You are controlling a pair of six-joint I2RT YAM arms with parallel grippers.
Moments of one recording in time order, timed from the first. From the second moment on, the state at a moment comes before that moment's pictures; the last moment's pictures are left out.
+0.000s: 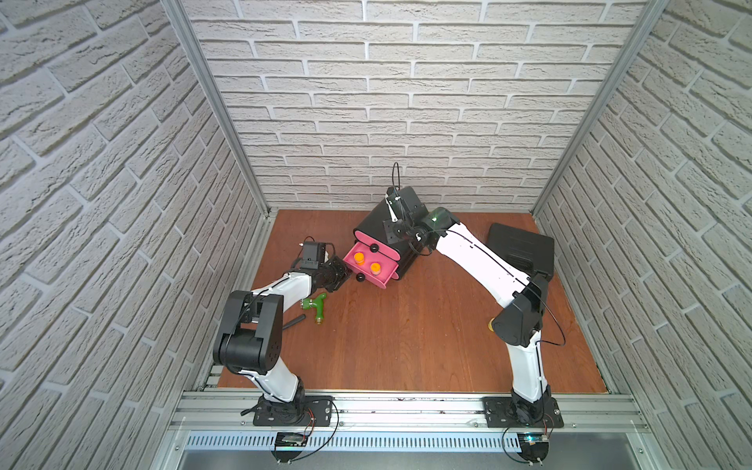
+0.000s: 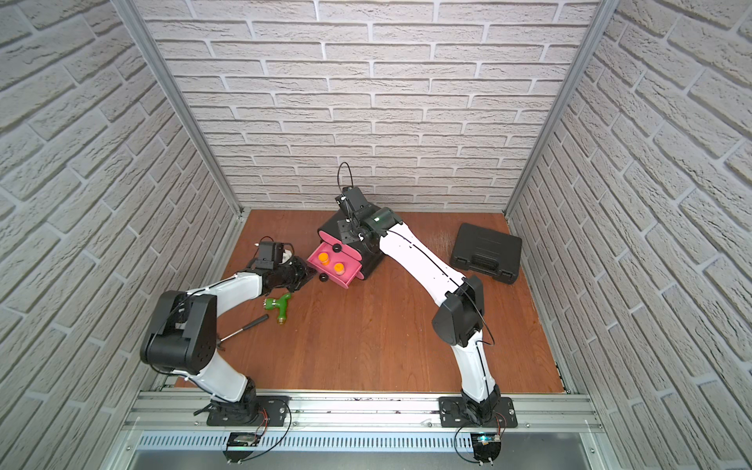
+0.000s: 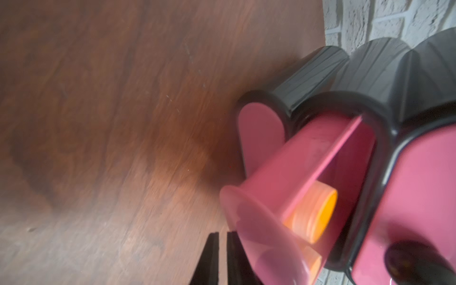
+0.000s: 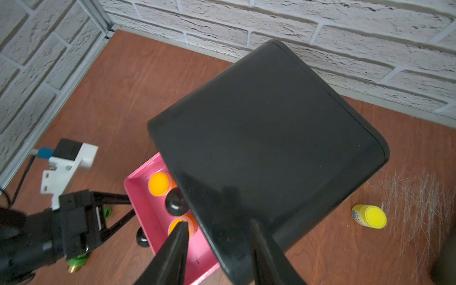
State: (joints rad) left arm -0.16 1.64 0.88 -0.08 0.44 -0.99; right arm 0.65 2.10 2.21 -0.92 0.22 0.31
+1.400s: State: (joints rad) left arm -0.29 1.77 0.99 0.13 0.31 -1.09; right arm 0.58 2.11 2.07 -0.82 0.13 0.32
